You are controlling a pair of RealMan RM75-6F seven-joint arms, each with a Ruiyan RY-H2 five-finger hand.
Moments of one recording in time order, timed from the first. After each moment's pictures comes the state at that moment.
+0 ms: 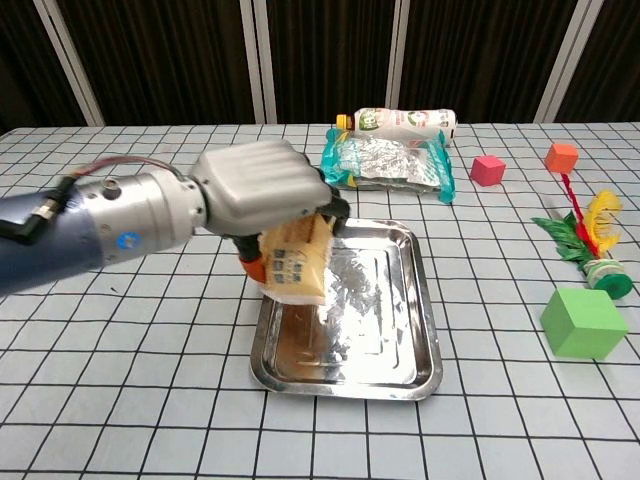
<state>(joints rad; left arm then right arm) -0.94 -1.68 -0.13 -1.38 1.46 0.84 0.66 0.07 -1.08 0.07 -1.61 -1.54 1.51 0.02</state>
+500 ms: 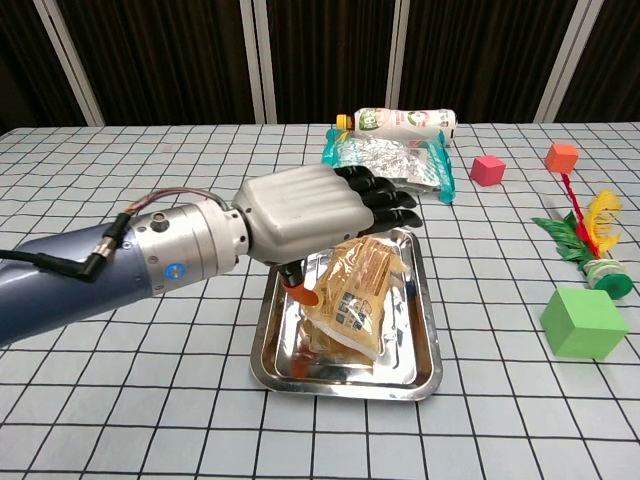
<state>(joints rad) -0.95 -1.75 -0.08 -1.28 1.57 0.93 0.48 0.07 -1.07 0.05 -1.61 -1.56 1.51 0.03</state>
